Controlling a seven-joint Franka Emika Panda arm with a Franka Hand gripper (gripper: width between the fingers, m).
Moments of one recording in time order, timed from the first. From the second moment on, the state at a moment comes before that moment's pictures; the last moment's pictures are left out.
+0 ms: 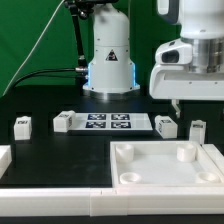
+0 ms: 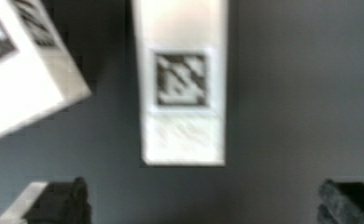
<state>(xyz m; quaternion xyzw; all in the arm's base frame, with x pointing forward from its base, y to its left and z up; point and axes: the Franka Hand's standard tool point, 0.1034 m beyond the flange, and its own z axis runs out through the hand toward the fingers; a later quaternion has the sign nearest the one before) 0.435 0.160 0.051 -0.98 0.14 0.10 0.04</state>
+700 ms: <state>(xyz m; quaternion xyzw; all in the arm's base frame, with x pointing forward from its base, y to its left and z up) 0.436 0.160 0.043 -0.92 0.12 0.37 0.05</state>
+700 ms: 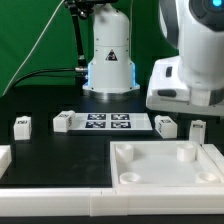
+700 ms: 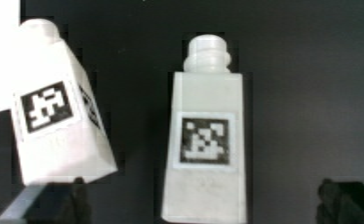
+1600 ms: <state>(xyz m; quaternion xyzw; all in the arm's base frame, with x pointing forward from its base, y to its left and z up) 0.421 0.175 0.019 -0.91 0.10 0.40 0.04</state>
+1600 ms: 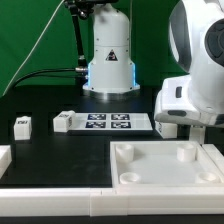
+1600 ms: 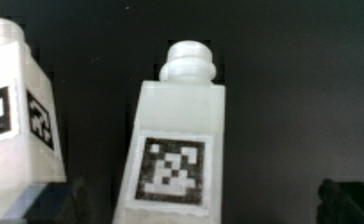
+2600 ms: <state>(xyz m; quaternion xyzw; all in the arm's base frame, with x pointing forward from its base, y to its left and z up) 0.407 0.164 0.012 -0.88 0.10 0.46 0.04</state>
